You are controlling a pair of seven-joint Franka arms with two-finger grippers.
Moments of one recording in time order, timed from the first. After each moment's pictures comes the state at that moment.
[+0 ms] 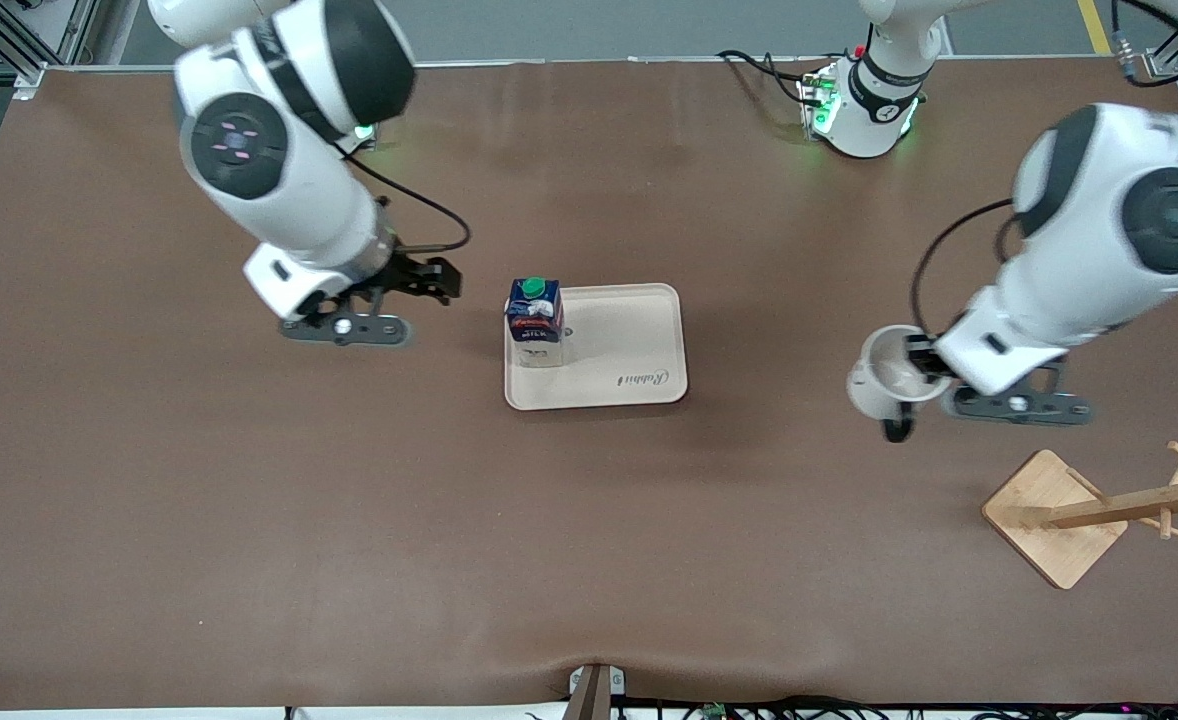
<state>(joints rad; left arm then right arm) 0.34 0.28 -0.58 -1.56 0.19 1.77 -0.13 0.75 0.31 -0.28 -1.46 0.18 1.64 0.52</state>
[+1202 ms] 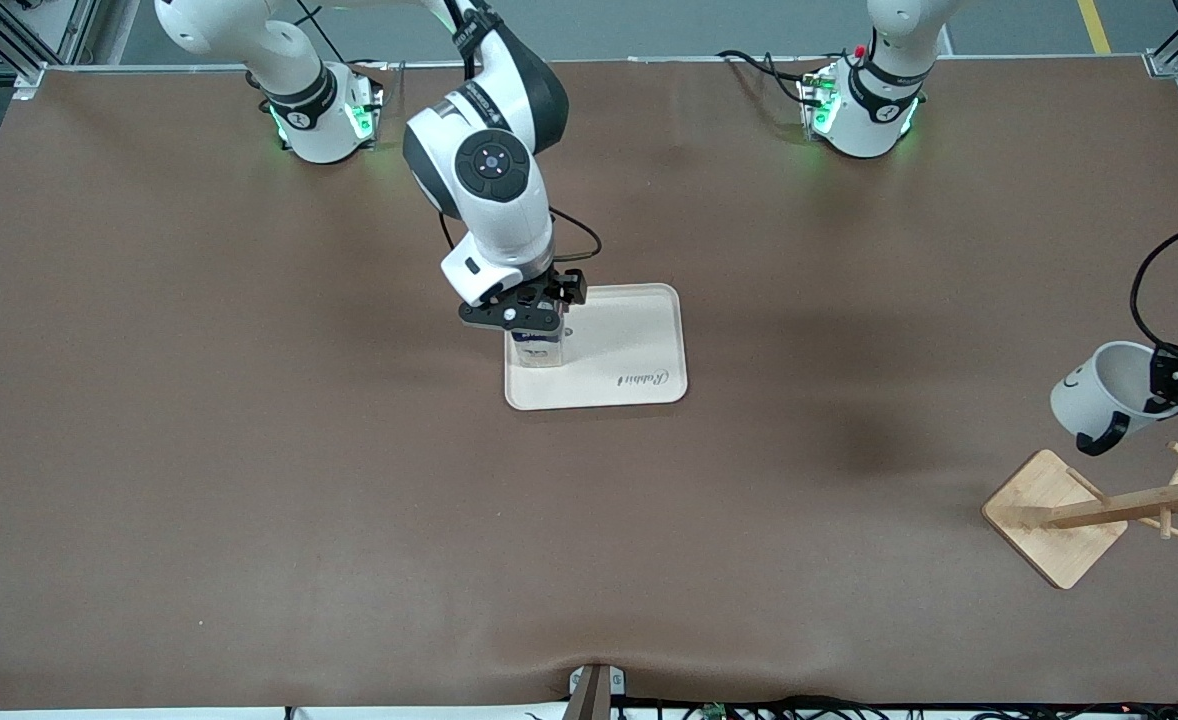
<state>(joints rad) 0.65 0.37 -0.57 -1.45 0.19 1.85 0.67 1.00 0.40 -0.28 -1.73 0.17 2.08 0.77</state>
